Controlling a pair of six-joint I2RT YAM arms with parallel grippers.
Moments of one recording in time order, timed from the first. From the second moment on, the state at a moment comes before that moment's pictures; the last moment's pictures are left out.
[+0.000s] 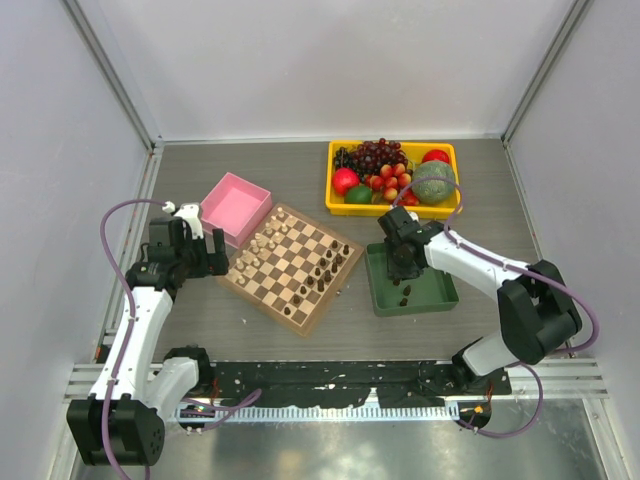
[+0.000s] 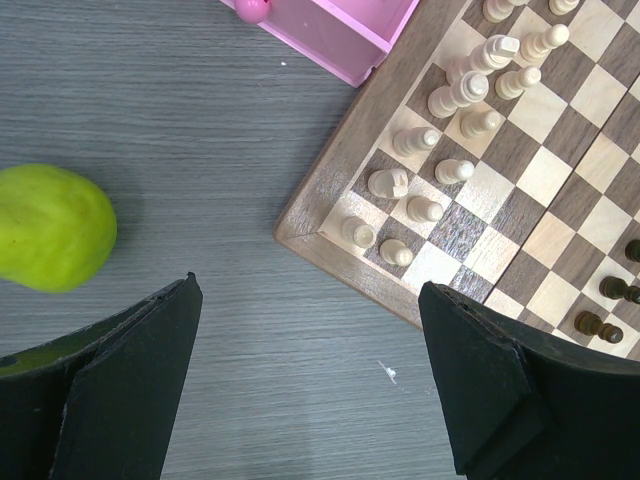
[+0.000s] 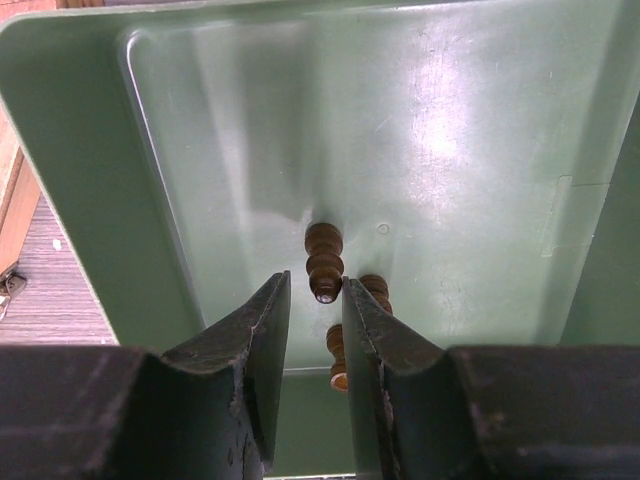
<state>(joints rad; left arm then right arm) 0.00 0.91 0.77 -0.66 0.09 -0.08 0.54 1.48 0.92 -0.68 0.18 0.50</state>
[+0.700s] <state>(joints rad) 0.00 0.91 0.77 -0.66 0.09 -0.08 0.54 1.49 0.93 -0.68 0.19 0.49</state>
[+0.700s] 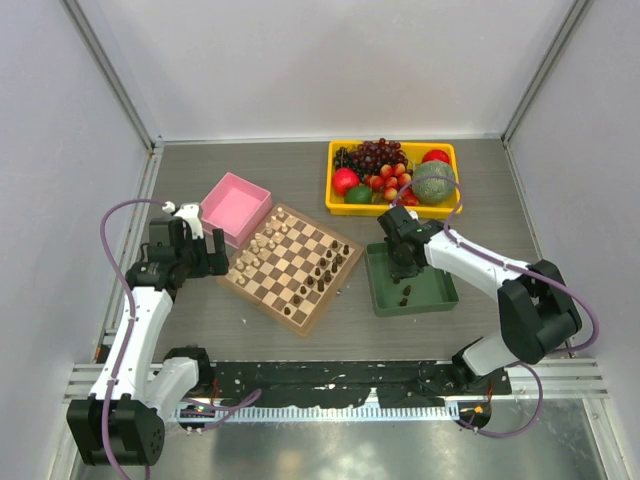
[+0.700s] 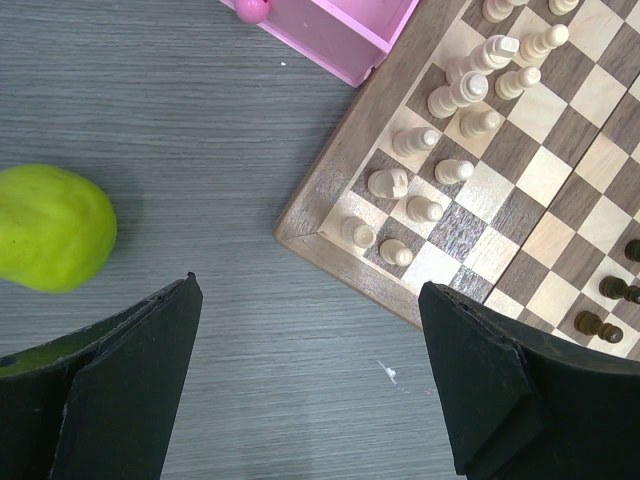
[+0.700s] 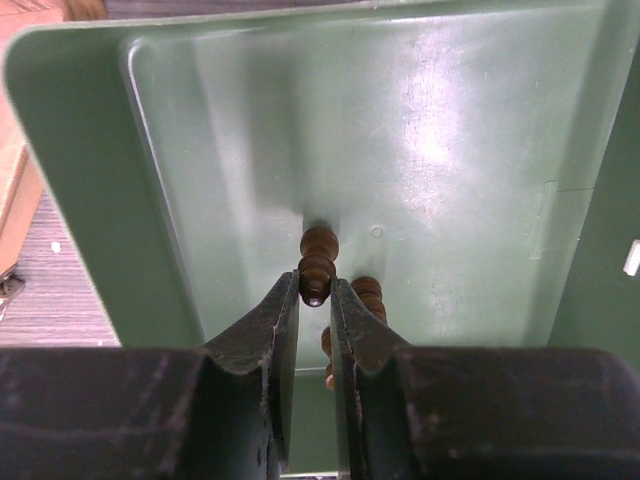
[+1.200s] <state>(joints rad) 0.00 0.91 0.77 -0.66 0.09 -0.08 0.66 1.31 1.13 -0.74 0.11 0.44</state>
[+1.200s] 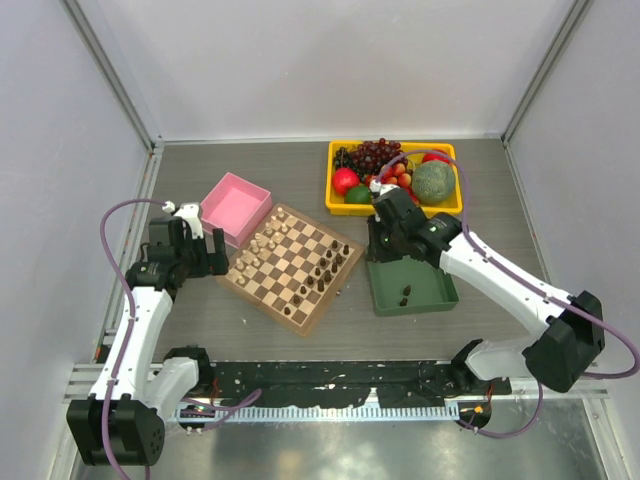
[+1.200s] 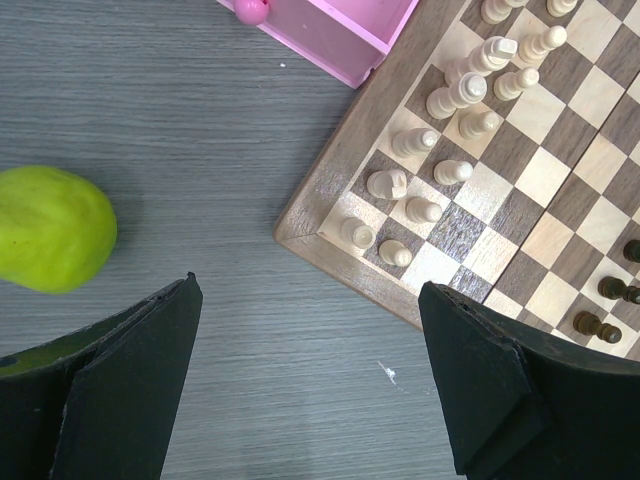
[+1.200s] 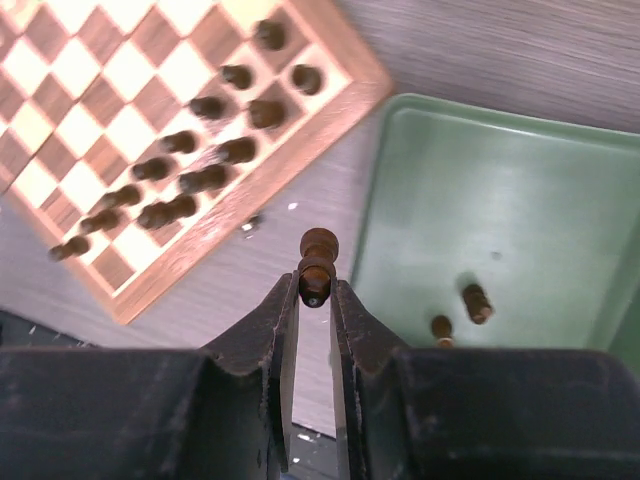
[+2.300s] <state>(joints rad) 0.00 0.91 0.77 -0.66 0.09 -0.08 0.99 1.70 1.33 -0.71 -0.07 0.44</state>
